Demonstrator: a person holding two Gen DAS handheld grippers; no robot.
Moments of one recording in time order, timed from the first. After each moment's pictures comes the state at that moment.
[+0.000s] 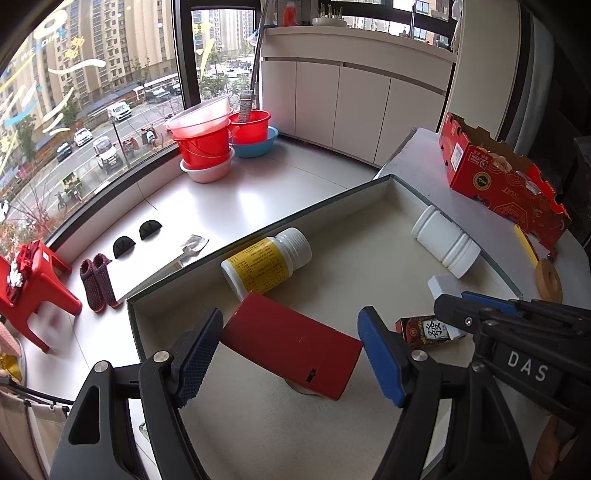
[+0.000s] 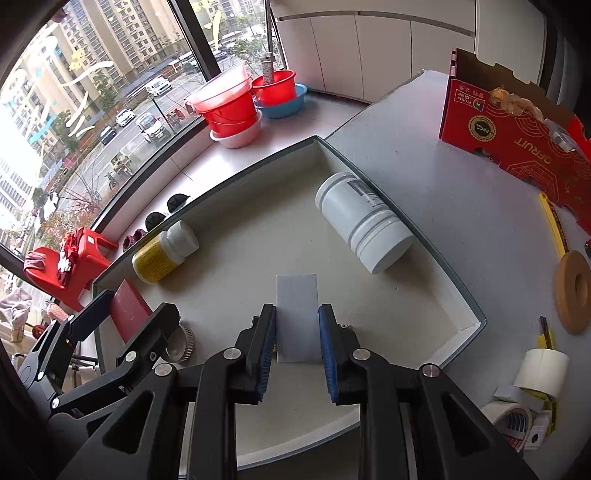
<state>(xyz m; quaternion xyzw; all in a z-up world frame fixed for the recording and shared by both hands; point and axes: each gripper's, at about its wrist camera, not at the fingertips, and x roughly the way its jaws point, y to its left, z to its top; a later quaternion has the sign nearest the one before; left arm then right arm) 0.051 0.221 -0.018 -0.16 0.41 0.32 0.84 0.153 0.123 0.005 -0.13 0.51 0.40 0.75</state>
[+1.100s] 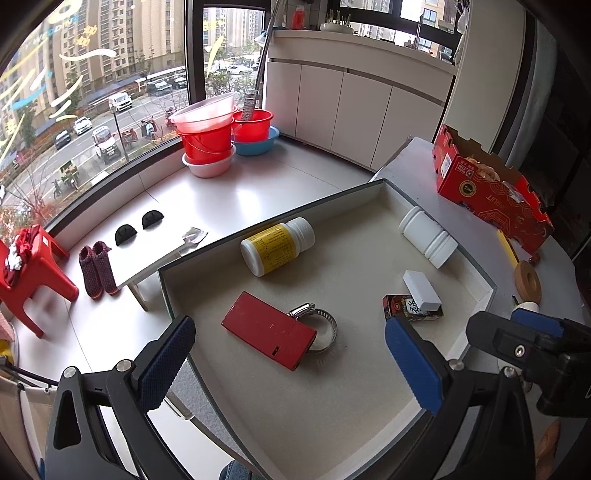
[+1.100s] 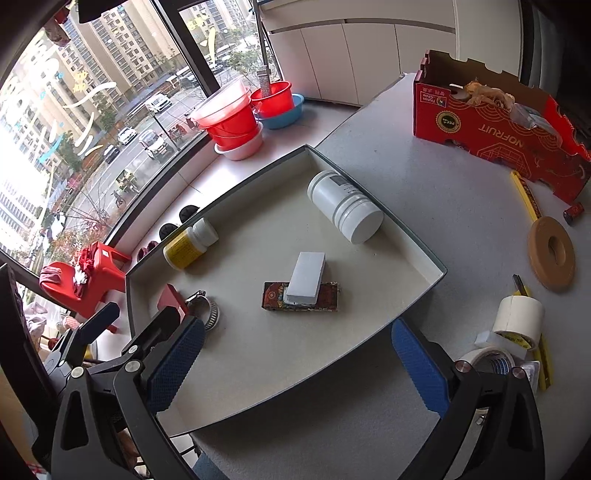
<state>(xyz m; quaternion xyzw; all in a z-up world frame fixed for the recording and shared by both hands) 0.018 0.206 0.007 -0.19 0.40 0.31 0.84 0.132 0.073 0.035 -0.09 0.51 0.40 0.75</state>
